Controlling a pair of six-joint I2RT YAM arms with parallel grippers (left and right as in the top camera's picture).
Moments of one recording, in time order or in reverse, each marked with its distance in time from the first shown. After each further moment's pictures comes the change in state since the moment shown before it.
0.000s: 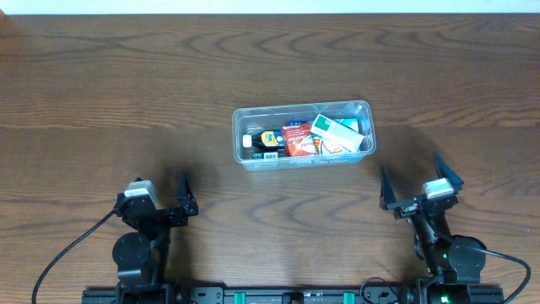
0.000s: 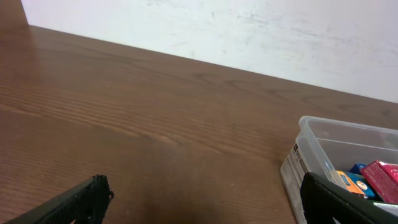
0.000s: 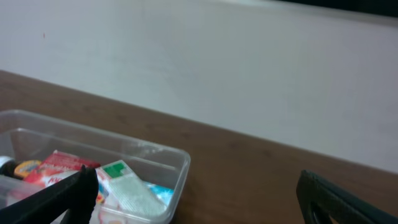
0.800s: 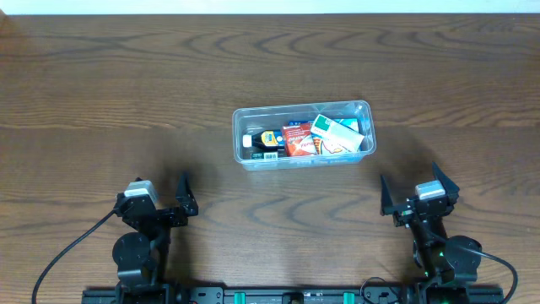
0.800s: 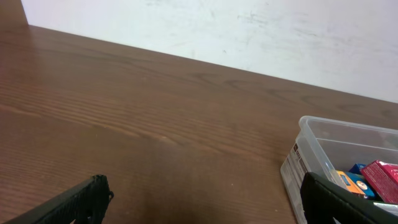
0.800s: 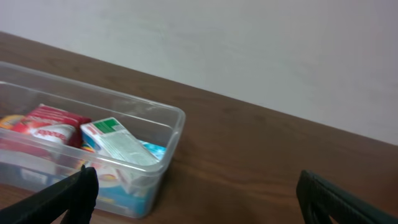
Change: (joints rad) left arm 0.000 0.000 0.000 0.000 0.000 0.000; right arm 0.000 -0.118 -0.002 -0.243 0.056 -0.090
